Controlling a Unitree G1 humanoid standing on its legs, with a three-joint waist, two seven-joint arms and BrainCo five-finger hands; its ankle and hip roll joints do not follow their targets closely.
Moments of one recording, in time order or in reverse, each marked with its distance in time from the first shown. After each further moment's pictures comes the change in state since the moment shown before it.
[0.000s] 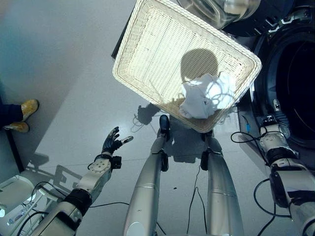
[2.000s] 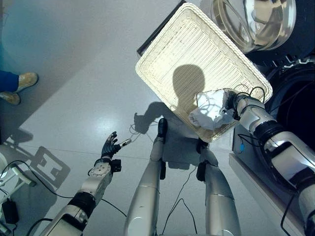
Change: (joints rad) left arm 0.013 -0.047 0.079 0.076 0.080 0.010 -0.049; right arm -0.335 -0.082 0.759 -0.028 -1.607 0.684 0.627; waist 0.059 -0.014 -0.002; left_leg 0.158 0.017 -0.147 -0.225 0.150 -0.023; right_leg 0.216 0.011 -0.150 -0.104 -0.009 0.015
